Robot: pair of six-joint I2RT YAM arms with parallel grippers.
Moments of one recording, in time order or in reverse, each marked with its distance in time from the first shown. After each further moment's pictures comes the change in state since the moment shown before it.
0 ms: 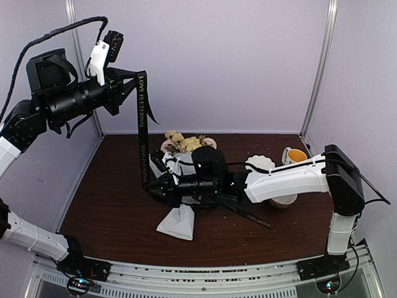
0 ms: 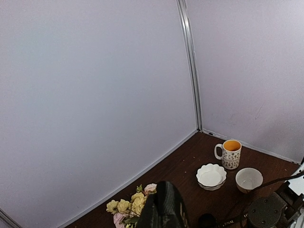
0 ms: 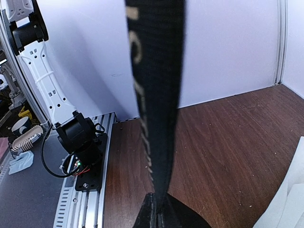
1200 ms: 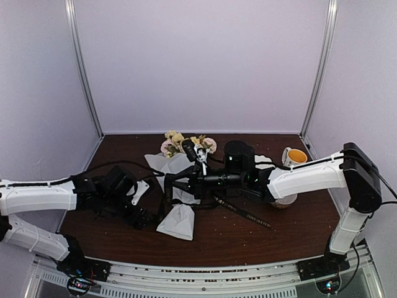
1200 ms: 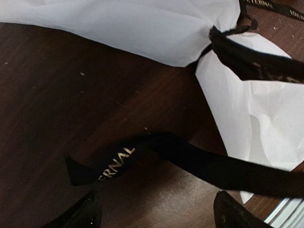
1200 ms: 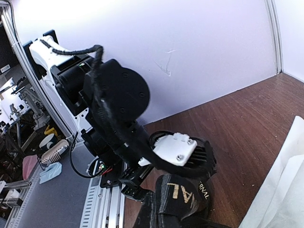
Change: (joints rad) left arm 0.096 0.058 -0.930 -0.045 0.173 -0.330; right arm -0.127 -0.159 -0.238 0.154 -0.182 0.174
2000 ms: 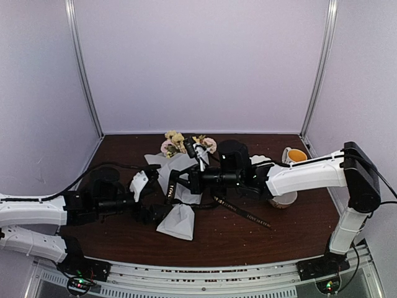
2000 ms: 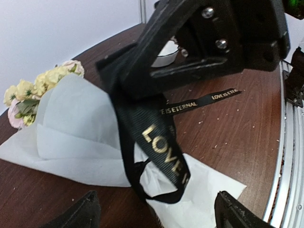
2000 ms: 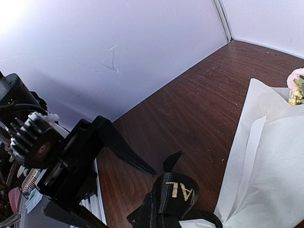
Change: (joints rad) left arm -0.064 -0.230 -0.201 0.587 0.099 0.179; right arm -0.003 0.009 0.052 -0.181 0.243 0.116
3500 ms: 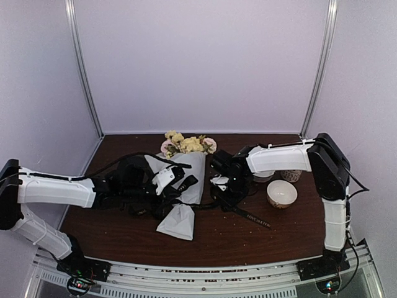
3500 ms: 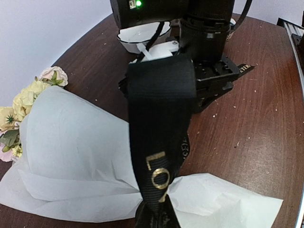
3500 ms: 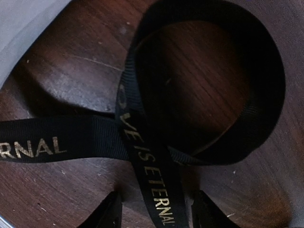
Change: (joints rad) left arm 0.021 0.377 0.225 0.015 0.063 0.217; right arm -0.174 0.286 0.346 -1.246 0.310 -0.331
